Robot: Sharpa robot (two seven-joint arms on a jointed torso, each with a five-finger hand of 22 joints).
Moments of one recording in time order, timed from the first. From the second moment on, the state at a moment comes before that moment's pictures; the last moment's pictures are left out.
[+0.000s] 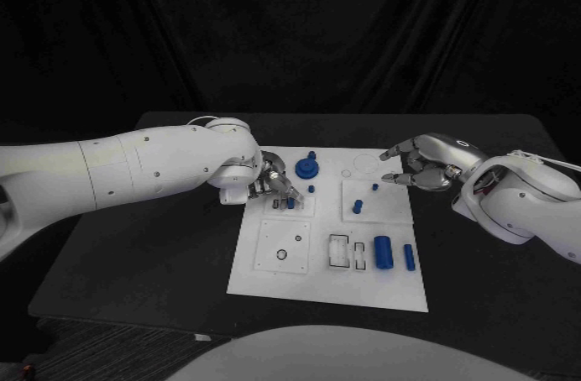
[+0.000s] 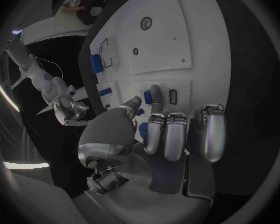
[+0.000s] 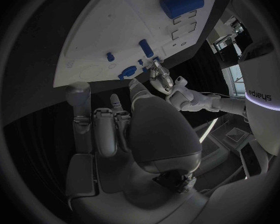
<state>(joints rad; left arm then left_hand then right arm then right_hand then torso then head) 1.33 -0.67 -0.21 1.38 -0.84 0.26 -0.56 0.90 0.06 0.23 0.09 0.09 1.00 0.04 0.43 1.00 1.47 -0.01 1.57 1.31 1.46 -0.05 1.57 1.31 0.05 1.42 0.07 1.47 1.31 1.29 -0.90 -0.21 1.55 -1.38 -0.38 0.02 1.42 0.00 0.04 0.24 0.21 0.77 0.13 0.13 0.08 1.47 0.03 1.50 1.31 1.47 -0.03 1.47 1.31 0.12 1.33 0.08 0.79 1.31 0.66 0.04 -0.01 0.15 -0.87</state>
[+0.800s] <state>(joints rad) 1.43 -0.75 -0.21 1.45 -0.84 0.21 -0.57 0.91 0.05 0.22 0.10 0.09 1.00 0.04 0.43 1.01 1.46 -0.01 1.57 1.31 1.47 -0.05 1.57 1.31 0.05 1.43 0.06 1.47 1.31 1.29 -0.91 -0.21 1.55 -1.38 -0.38 0.02 1.42 0.00 0.04 0.24 0.21 0.77 0.13 0.13 0.08 1.46 0.03 1.49 1.31 1.47 -0.03 1.47 1.31 0.12 1.33 0.08 0.79 1.31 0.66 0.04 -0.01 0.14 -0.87</state>
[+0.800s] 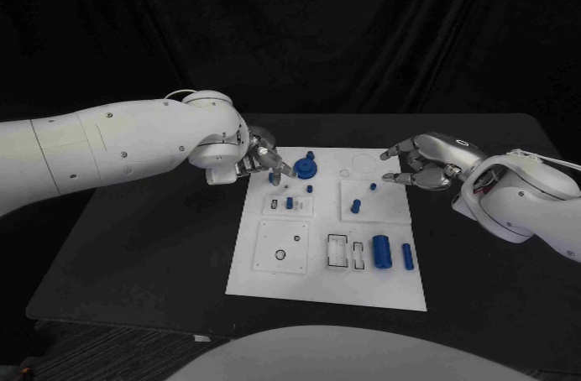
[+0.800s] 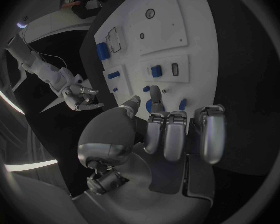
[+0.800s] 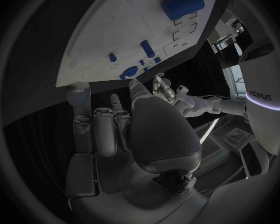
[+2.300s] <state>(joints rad) 1.40 -0.65 -0.21 1.19 -0.85 0.21 -0.53 0.94 0.05 0.19 0.11 0.08 0.98 0.04 0.41 1.01 1.46 -0.01 1.57 1.31 1.47 -0.05 1.57 1.31 0.05 1.44 0.06 1.47 1.31 1.29 -0.91 -0.21 1.55 -1.38 -0.37 0.02 1.41 0.01 0.04 0.24 0.21 0.77 0.13 0.13 0.08 1.46 0.03 1.49 1.31 1.47 -0.03 1.47 1.31 0.12 1.33 0.08 0.79 1.31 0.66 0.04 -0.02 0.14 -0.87</state>
